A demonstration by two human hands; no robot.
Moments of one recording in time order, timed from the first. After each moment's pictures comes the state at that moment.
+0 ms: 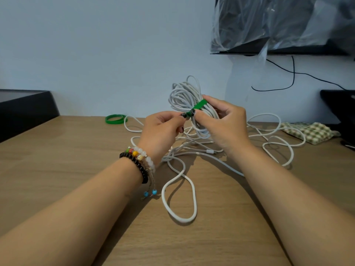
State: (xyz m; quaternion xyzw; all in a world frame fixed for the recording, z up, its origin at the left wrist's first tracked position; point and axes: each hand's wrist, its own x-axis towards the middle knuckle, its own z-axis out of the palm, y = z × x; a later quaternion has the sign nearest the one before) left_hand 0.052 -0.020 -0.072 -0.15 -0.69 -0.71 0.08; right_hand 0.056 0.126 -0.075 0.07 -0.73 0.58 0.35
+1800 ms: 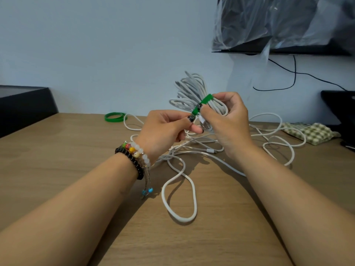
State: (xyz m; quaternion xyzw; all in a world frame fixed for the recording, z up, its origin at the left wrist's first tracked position) left_hand 0.062 -0.027 -0.064 -0.23 -0.70 -0.68 0.02; right_hand 0.059 0.124 -0.072 0.07 -0.68 0.64 0.36
